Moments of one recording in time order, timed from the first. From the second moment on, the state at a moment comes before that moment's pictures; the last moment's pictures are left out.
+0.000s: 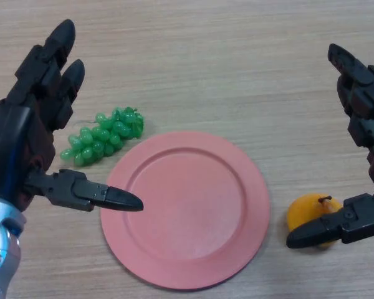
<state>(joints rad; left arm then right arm) -0.07 0.27 0.14 -0.67 -0.21 0.45 -0.15 0.00 -0.24 -0.07 -0.85 0.05 0.62 0.26</state>
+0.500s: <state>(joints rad) -0.09 0.27 0.14 -0.67 -0.21 0.47 -0.17 0.02 -0.24 -0.07 -0.84 0.05 0.60 0.26</state>
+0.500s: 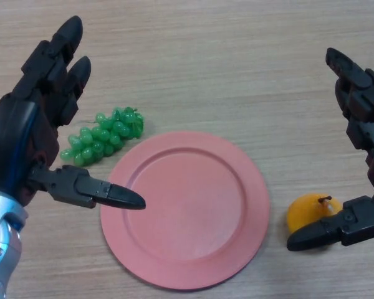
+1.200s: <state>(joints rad) -0.01 0.25 0.12 -0.56 -0.13 0.38 -0.25 0.08 -0.24 -0.11 -0.41 -0.01 0.15 0.39</state>
